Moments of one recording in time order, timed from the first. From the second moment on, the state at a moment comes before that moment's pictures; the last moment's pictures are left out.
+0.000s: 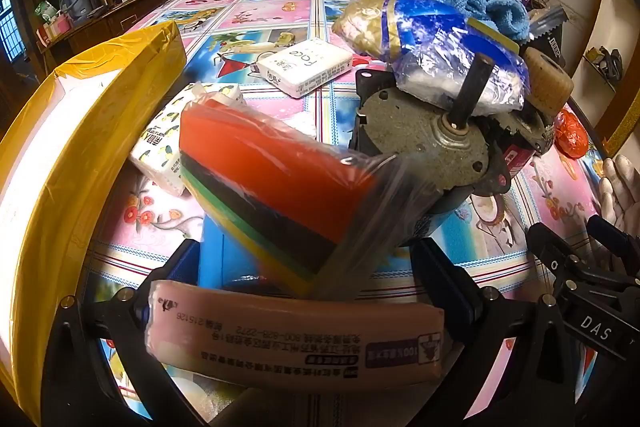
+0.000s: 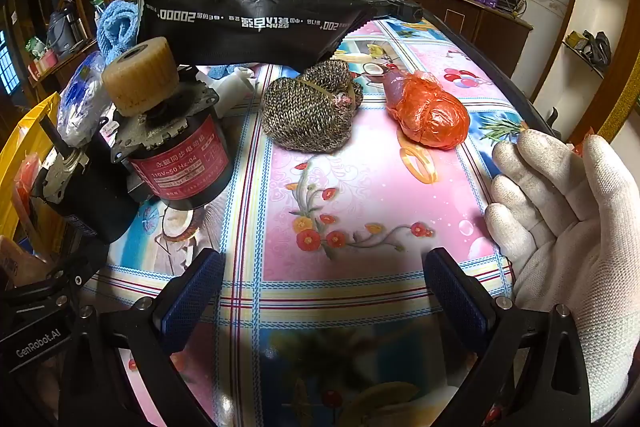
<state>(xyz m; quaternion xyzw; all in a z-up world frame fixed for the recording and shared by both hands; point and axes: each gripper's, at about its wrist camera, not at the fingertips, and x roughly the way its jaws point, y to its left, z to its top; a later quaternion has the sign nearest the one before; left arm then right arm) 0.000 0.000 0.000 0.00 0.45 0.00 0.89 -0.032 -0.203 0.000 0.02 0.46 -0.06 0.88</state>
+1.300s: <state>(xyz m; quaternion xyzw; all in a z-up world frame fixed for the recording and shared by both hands) -0.023 -0.003 0.000 -0.01 0.46 0.03 0.89 -0.032 -0.203 0.000 0.02 0.46 -0.06 0.88</state>
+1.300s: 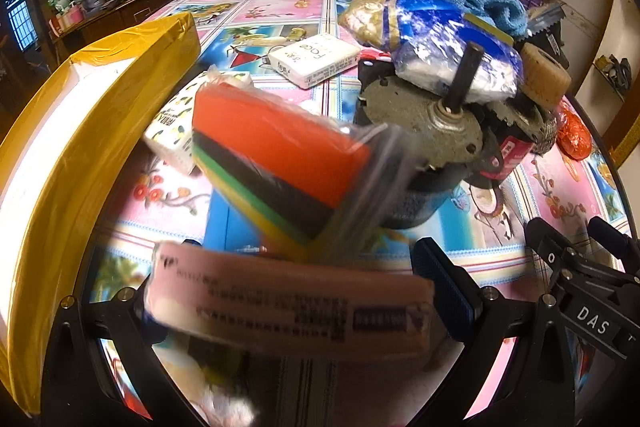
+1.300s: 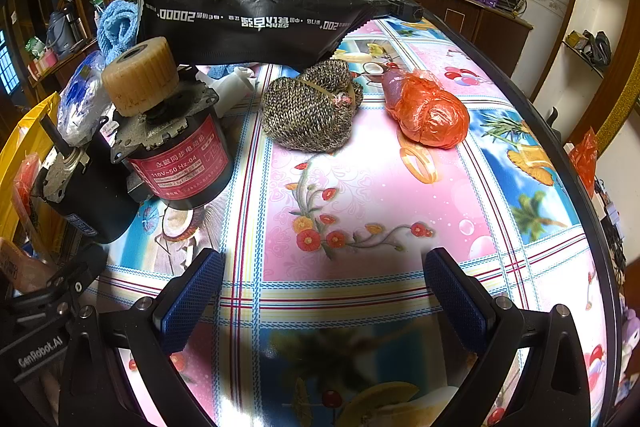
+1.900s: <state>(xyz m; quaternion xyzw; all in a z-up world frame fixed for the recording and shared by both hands) -0.060 0.009 0.005 0.01 0.48 -0.03 0.88 -0.034 -0.201 0.003 0.02 0.49 -0.06 0.87</state>
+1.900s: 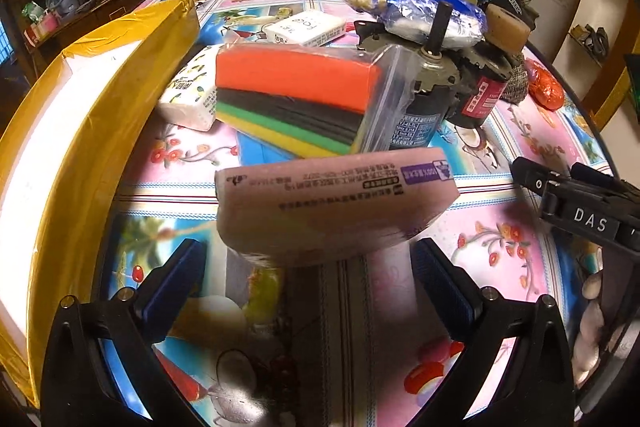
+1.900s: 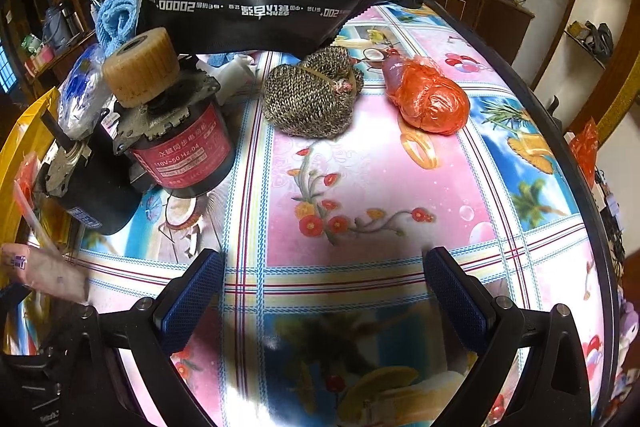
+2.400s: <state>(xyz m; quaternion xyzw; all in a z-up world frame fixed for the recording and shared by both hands) -0.091 0.038 0.047 -0.04 0.42 -0.09 0.90 -0.064 -0.218 0.013 0.09 0.45 0.00 0.89</state>
